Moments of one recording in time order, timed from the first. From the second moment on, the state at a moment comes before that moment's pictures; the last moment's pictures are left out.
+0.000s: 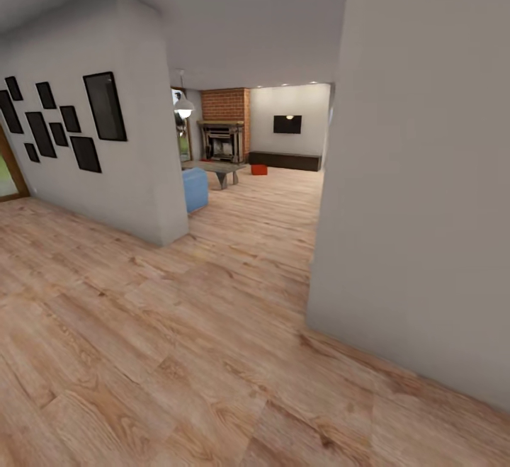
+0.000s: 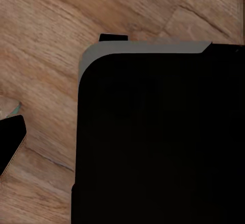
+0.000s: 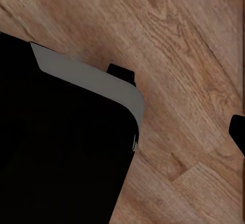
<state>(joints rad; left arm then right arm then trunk) 0.00 0.01 0.01 -0.05 0.06 -0.15 -0.02 -0.13 0.00 0.60 0.03 -0.24 -0.12 -0.03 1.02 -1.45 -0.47</state>
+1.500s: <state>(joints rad) 0.00 0.01 0.01 -0.05 0.06 -0.16 -0.02 -0.13 0.00 0.60 0.03 -0.24 -0.12 -0.03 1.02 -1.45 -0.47</state>
